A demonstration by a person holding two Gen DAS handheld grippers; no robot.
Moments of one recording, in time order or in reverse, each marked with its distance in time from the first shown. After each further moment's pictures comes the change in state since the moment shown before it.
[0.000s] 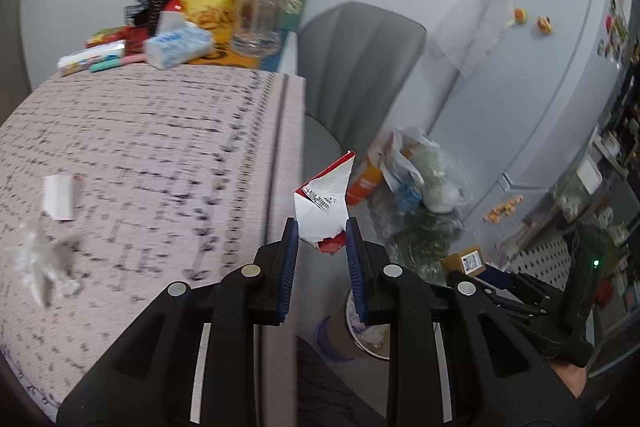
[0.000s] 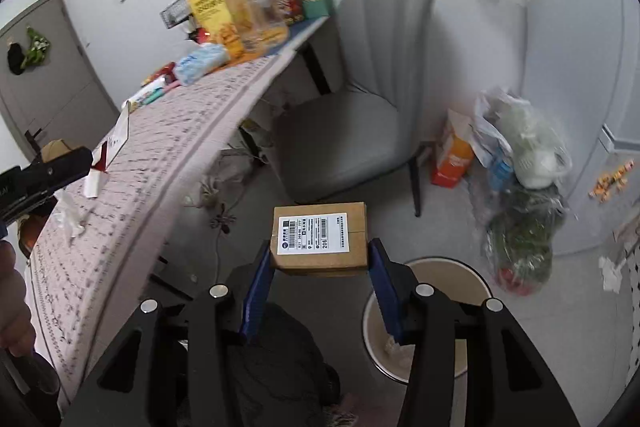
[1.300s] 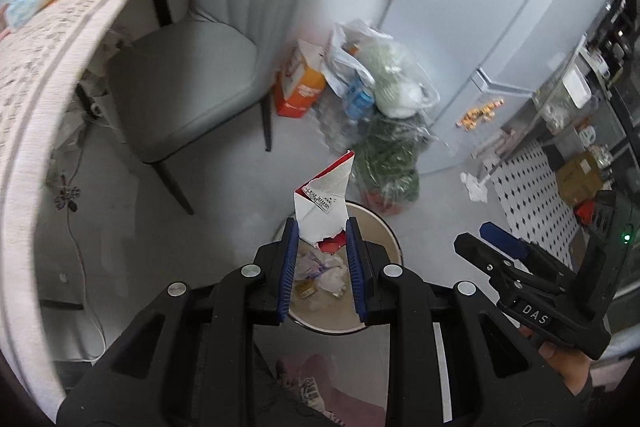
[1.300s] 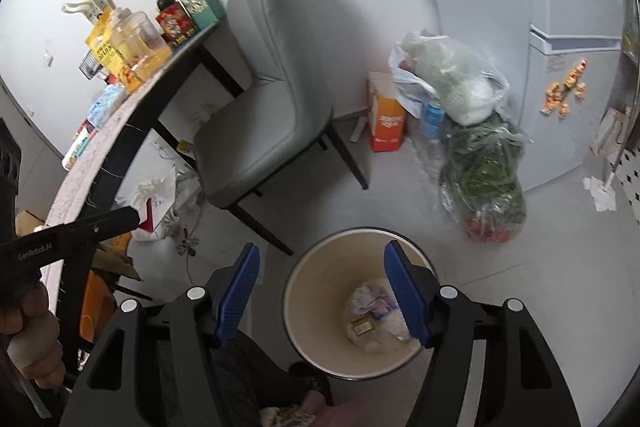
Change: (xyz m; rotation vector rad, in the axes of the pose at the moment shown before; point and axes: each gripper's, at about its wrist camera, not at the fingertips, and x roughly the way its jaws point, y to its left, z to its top) left arm 0.164 -0.122 -0.038 0.140 0.349 -0.132; right arm 0.021 -0.164 -0.039 0.263 0.020 -0.089
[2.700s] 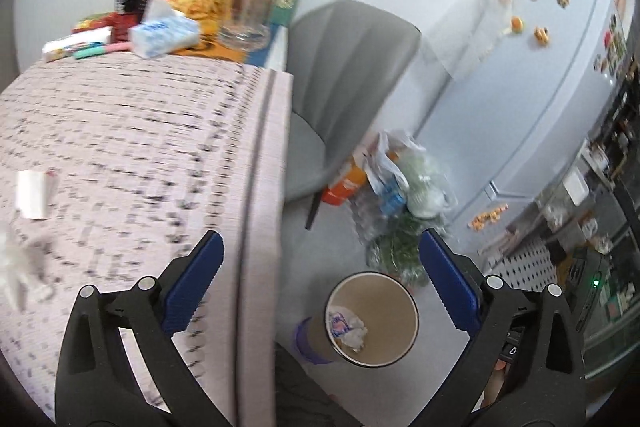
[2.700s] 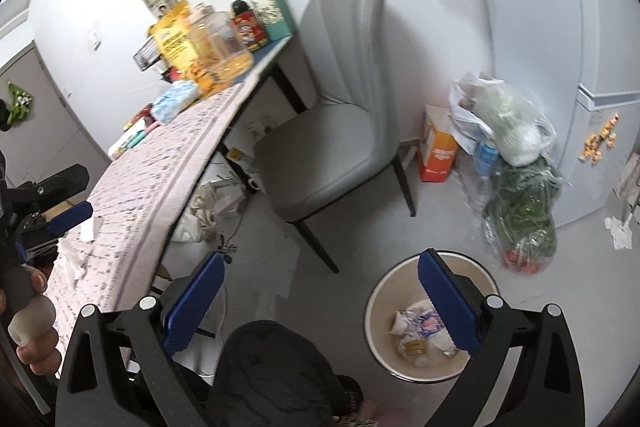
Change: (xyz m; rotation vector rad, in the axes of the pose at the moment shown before) left arm -0.178 0.115 -0.032 -0.194 -0.365 0.071; right arm -0.047 0.143 -0.004 -0.110 -0.088 0.105
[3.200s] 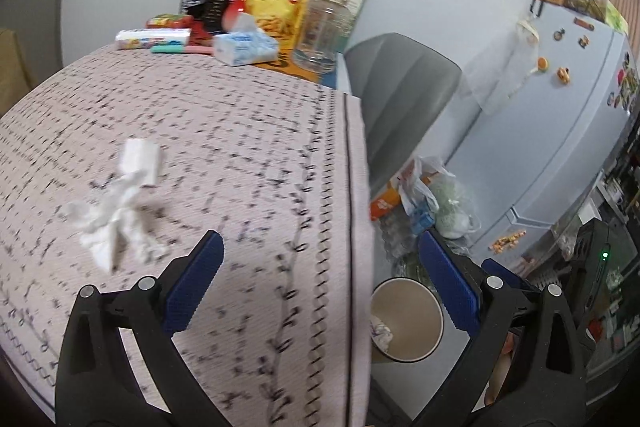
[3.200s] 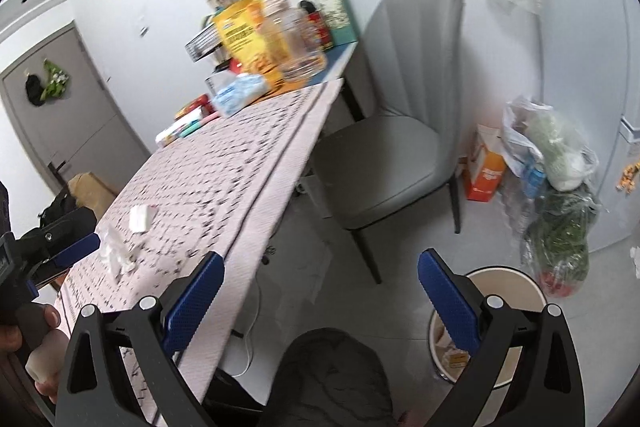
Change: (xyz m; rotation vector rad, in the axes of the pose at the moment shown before) left arm -0.078 0.079 -0.034 -0.094 -0.087 0.090; right arm 0.002 0.103 -0.011 -0.104 -0.019 0.120
